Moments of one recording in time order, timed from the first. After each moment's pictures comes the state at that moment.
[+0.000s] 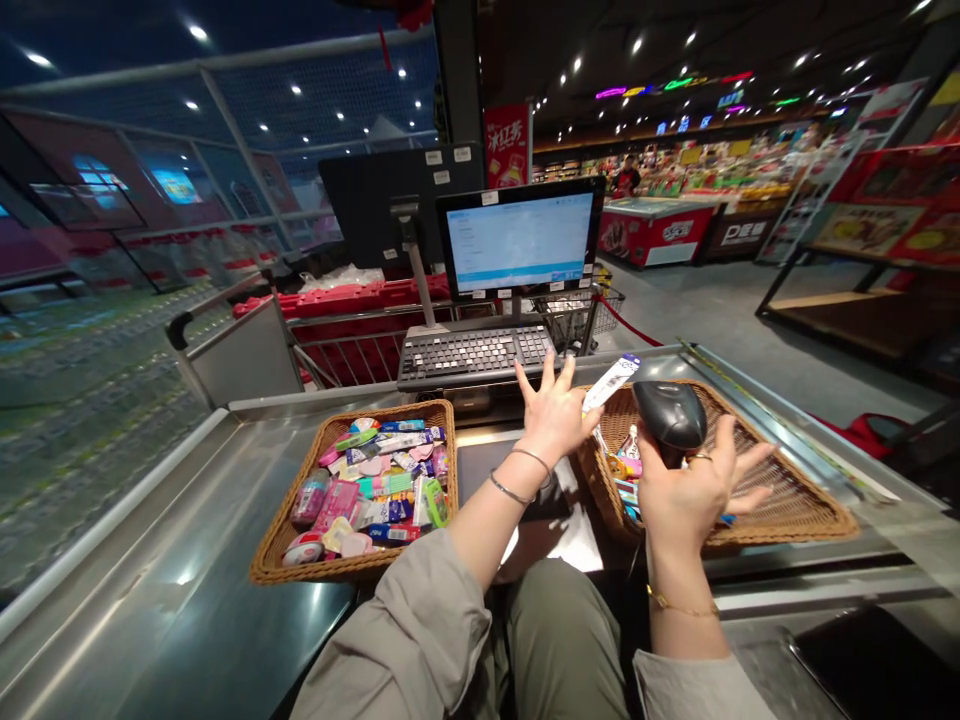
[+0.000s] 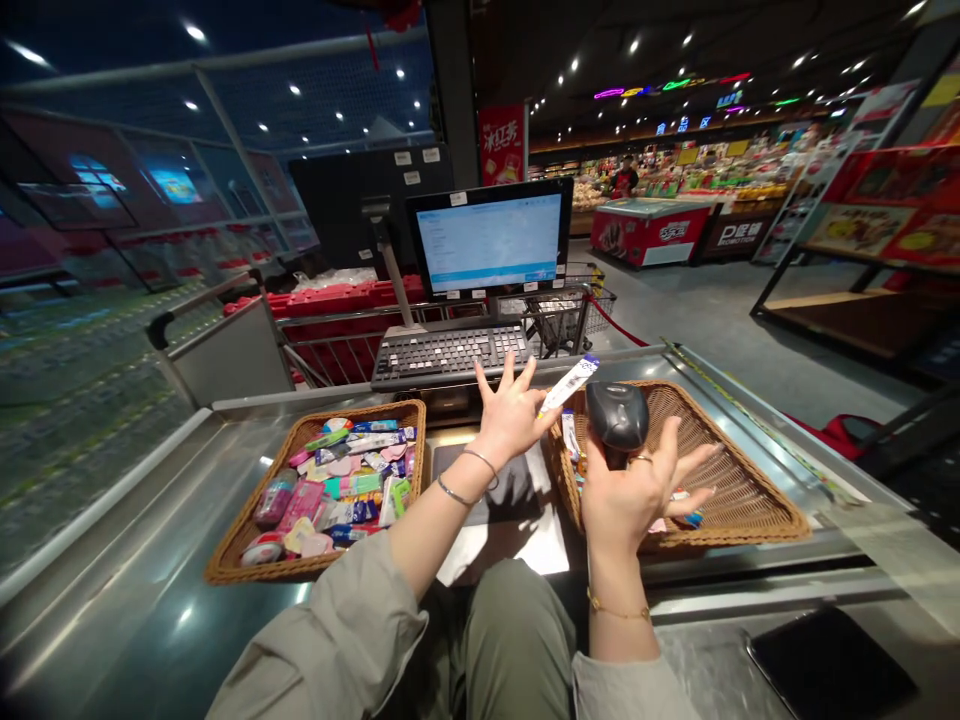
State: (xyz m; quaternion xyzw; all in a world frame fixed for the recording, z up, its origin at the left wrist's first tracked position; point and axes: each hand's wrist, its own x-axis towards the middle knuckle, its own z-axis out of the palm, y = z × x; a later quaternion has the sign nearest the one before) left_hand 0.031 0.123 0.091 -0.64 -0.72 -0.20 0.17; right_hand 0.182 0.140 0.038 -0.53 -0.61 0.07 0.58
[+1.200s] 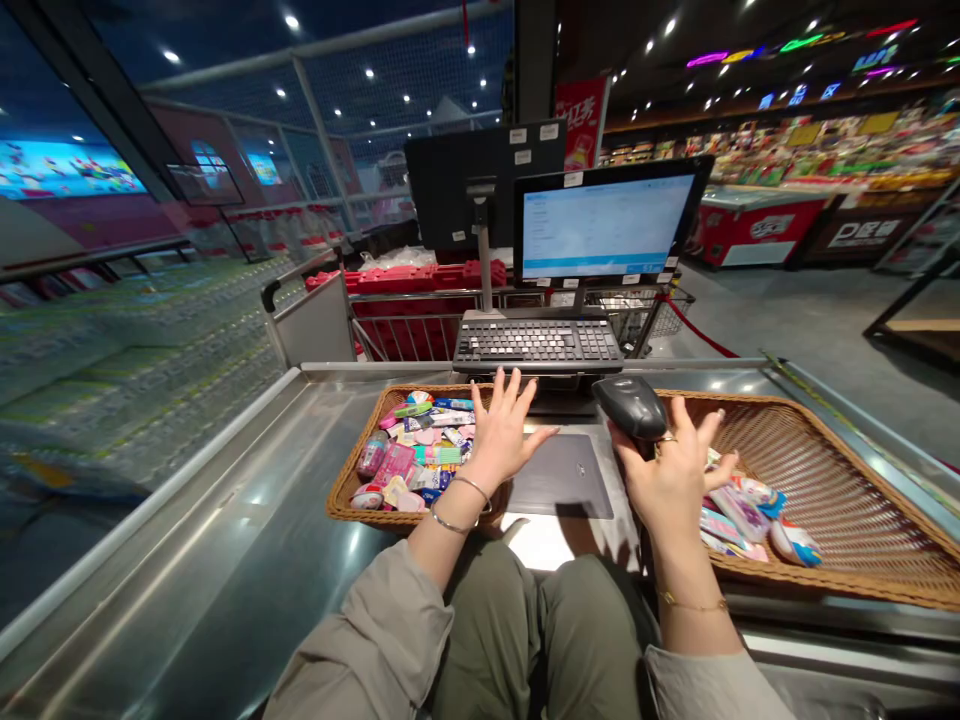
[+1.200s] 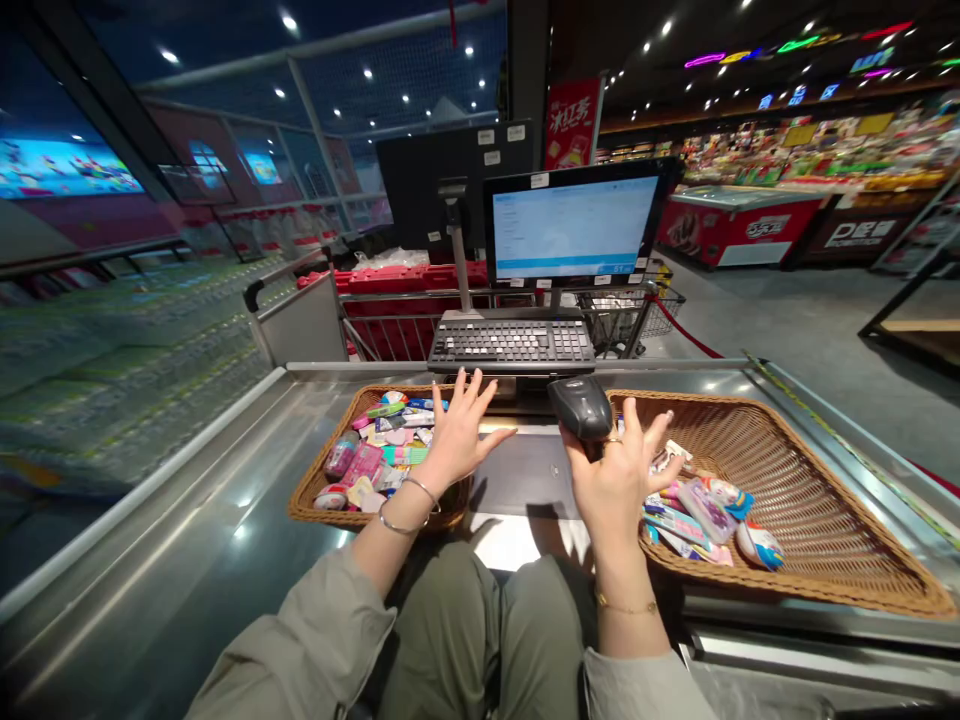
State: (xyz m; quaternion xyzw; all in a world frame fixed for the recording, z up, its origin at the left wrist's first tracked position) left_hand -0.058 -0.008 0.063 -0.54 -0.81 -0.17 0.18; right_hand 0.124 0.110 0.037 -0.42 -0.77 0.12 0.48
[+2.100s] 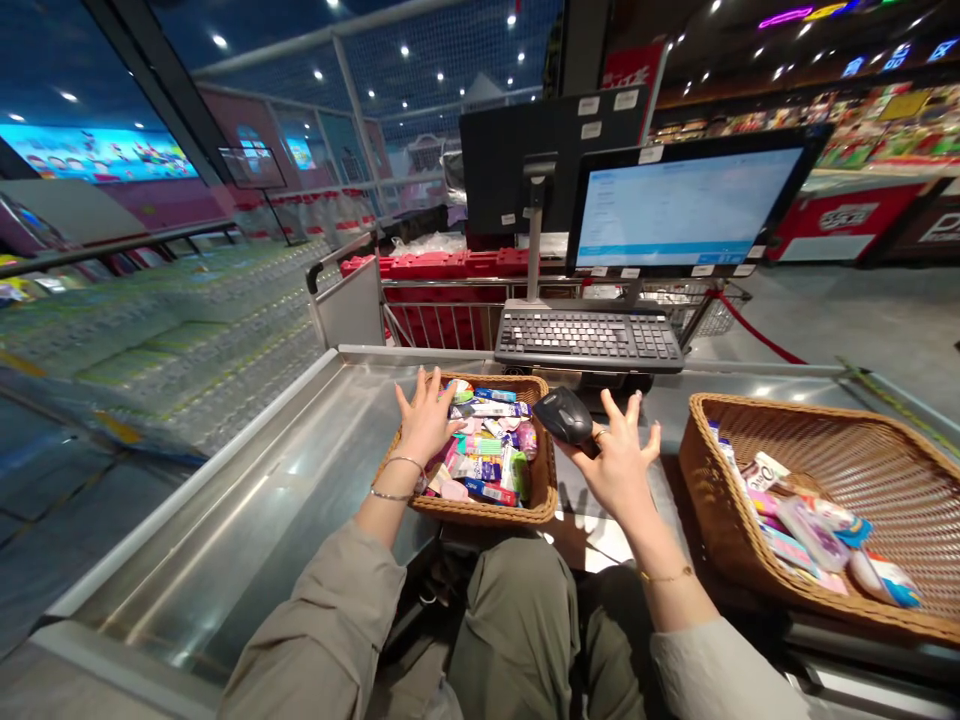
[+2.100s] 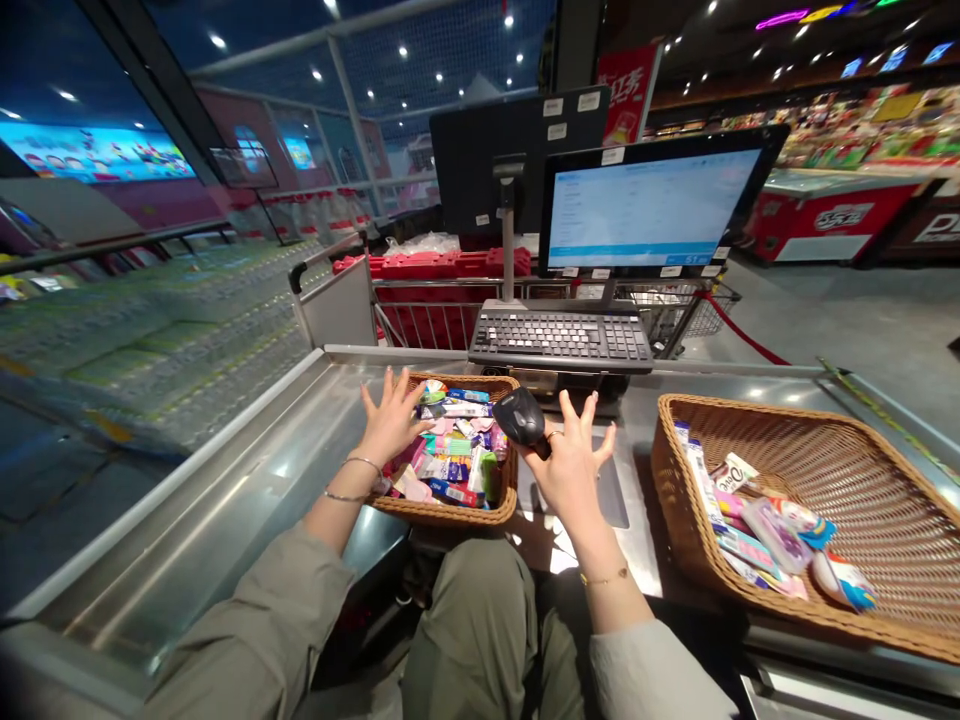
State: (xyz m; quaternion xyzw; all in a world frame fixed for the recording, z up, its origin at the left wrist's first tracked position) left_hand -0.196 -0.141 0.044 -0.39 -0.91 0.01 0.15; right_hand 0.040 0.054 0.019 -0.26 -0.89 0.15 0.36
